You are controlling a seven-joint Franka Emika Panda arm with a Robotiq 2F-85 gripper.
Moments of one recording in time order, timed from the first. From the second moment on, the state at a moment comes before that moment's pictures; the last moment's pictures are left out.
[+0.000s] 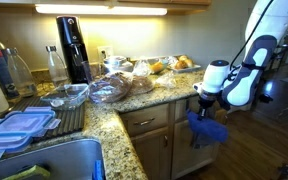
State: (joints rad) arm 0.49 0.56 -0.30 -2.36 -0.28 3.13 -0.06
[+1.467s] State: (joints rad) arm 0.46 0.49 -0.24 -2.38 -0.34 2.97 0.04
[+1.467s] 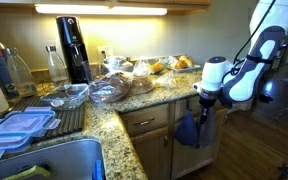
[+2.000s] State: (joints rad) arm 0.33 0.42 -0.10 -2.41 -0.31 2.97 0.01
